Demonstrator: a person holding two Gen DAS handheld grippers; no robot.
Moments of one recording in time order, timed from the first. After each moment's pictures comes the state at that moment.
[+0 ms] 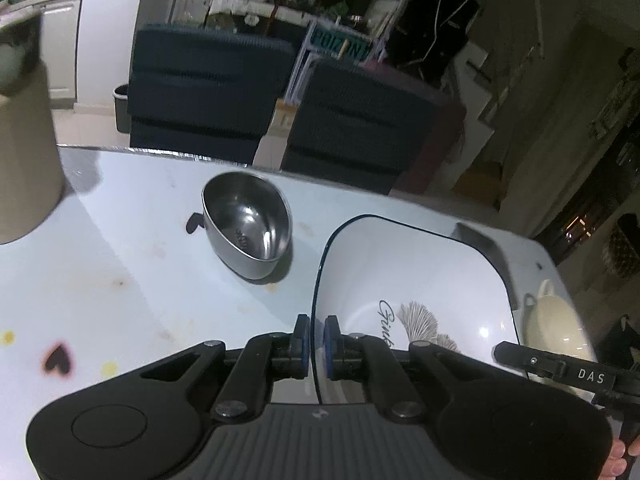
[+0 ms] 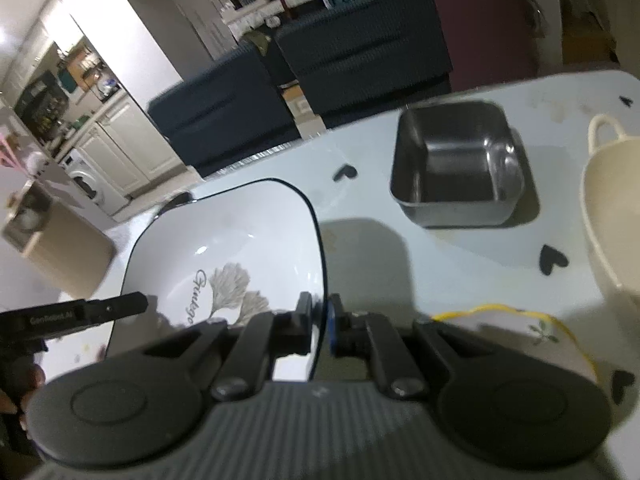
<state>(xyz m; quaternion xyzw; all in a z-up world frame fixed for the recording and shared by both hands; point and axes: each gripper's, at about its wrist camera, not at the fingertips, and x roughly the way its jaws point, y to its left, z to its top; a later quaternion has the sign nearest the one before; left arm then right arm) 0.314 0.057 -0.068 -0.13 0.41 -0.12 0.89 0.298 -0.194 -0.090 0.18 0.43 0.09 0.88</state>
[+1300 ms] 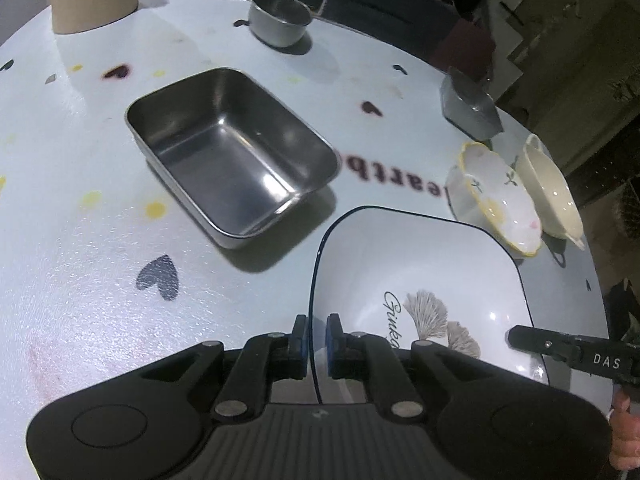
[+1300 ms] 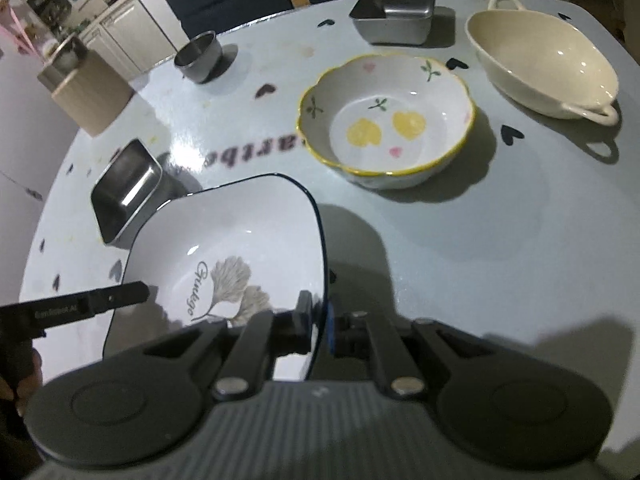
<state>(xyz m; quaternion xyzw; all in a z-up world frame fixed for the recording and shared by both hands) 0.128 0.036 -0.130 -0.15 0.53 -0.09 0.83 0.128 -0.205 -0.098 0.10 0.56 0.10 0.82</state>
